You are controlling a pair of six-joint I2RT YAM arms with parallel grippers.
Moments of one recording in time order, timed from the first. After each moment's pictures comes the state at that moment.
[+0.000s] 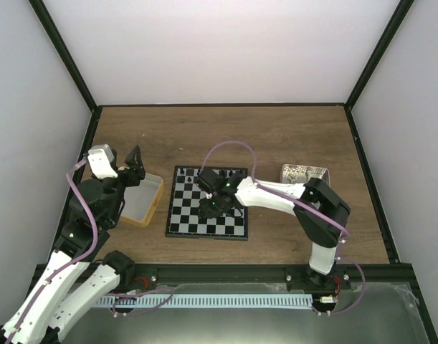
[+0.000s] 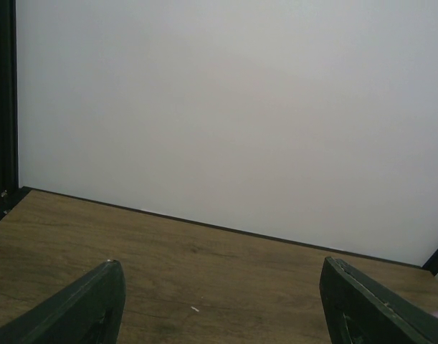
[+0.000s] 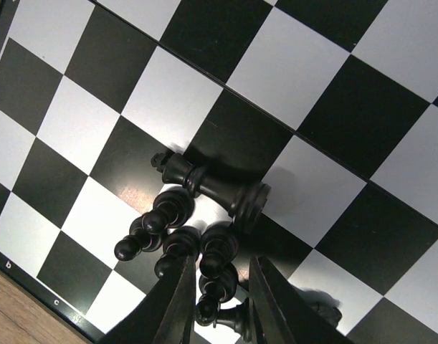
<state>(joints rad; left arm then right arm) -0.52 0.54 0.77 -0.24 -0.44 -0.32 0.99 1.81 1.22 -0.60 -0.04 0.47</state>
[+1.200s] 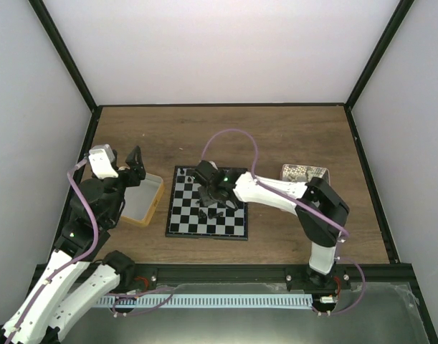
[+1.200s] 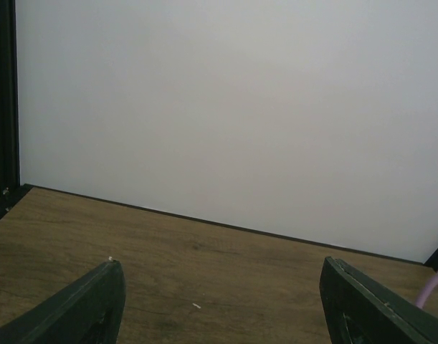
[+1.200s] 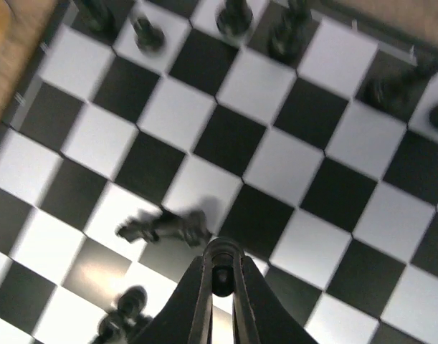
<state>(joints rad) -0.52 0.54 0.77 -0.25 -0.44 -0.32 0.99 1.81 1.29 -0.61 0.21 0.51</state>
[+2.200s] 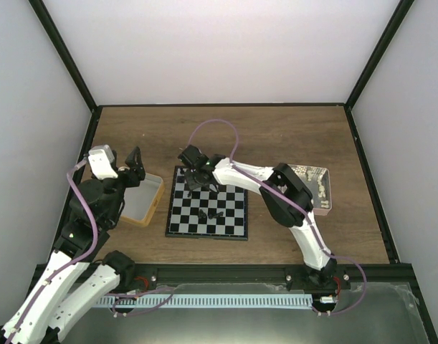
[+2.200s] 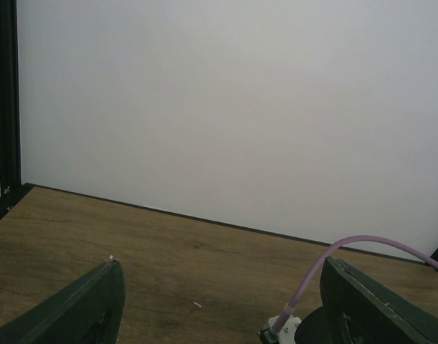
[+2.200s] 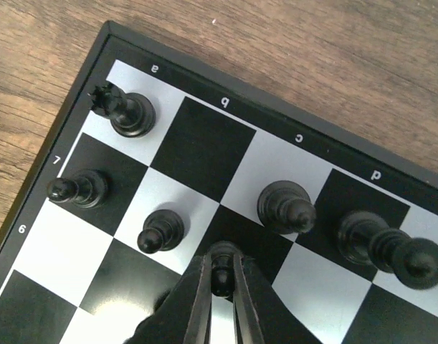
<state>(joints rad) -0.52 0.54 0.77 -0.26 -0.44 -0.32 0.90 2.16 1.66 -0.55 0.16 0.44</state>
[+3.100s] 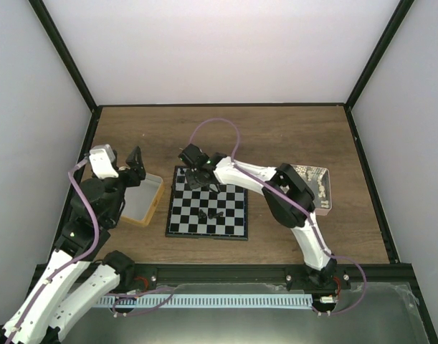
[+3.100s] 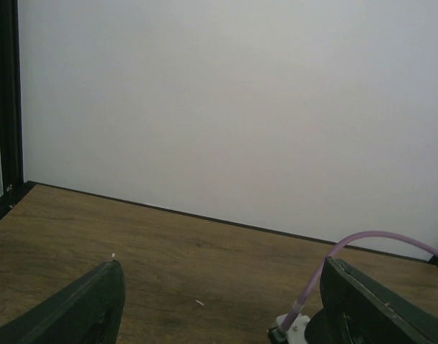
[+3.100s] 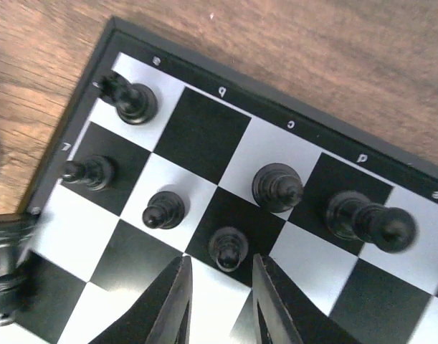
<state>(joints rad) -0.52 0.54 0.77 -0.26 -0.44 -0.32 0.90 2.16 1.67 -0.59 0.15 0.44</state>
